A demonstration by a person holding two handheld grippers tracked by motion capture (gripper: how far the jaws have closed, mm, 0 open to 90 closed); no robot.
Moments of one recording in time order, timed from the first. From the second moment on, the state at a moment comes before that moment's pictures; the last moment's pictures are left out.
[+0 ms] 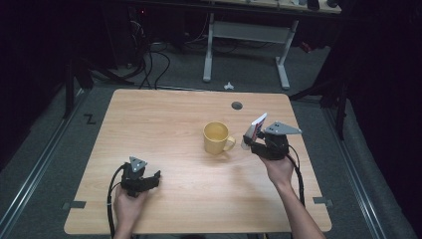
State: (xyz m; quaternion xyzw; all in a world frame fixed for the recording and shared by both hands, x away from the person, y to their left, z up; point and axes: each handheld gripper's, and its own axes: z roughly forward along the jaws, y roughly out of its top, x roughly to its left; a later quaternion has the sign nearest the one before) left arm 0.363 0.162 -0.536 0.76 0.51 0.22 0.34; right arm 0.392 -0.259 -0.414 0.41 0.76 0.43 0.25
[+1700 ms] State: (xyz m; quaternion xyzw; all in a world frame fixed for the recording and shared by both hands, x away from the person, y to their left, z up) left arm 0.363 0.162 -0.536 0.76 0.51 0.22 0.34; right arm 0.431 -0.199 -0.387 0.37 0.78 0.46 0.22
